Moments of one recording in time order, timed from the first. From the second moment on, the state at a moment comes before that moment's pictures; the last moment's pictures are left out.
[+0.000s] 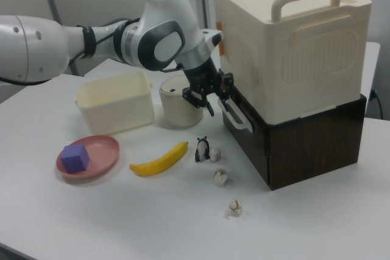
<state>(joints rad) 0.02 0.32 -0.34 -1.60 0.00 2.20 -0.80</state>
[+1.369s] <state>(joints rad) 0.03 0.40 -0.34 -1.61 0.00 2.34 -0.80</state>
